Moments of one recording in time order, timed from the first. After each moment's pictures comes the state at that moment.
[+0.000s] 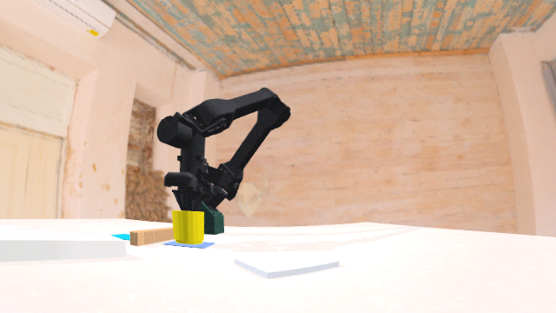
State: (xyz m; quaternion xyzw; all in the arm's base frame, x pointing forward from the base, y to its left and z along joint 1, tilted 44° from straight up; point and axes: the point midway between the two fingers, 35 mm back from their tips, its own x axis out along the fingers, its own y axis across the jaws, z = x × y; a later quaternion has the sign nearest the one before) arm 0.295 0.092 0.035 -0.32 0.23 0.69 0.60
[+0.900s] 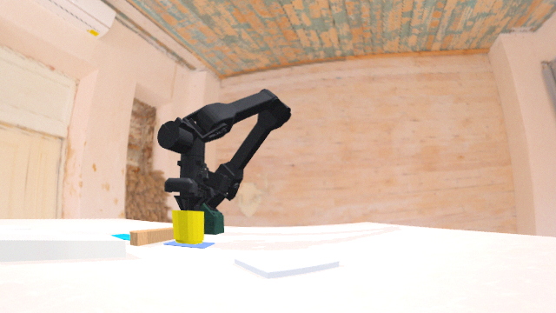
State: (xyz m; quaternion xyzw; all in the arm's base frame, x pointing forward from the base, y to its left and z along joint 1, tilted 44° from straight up) arm 0.292 0.100 0.027 -0.32 0.23 0.69 0.60
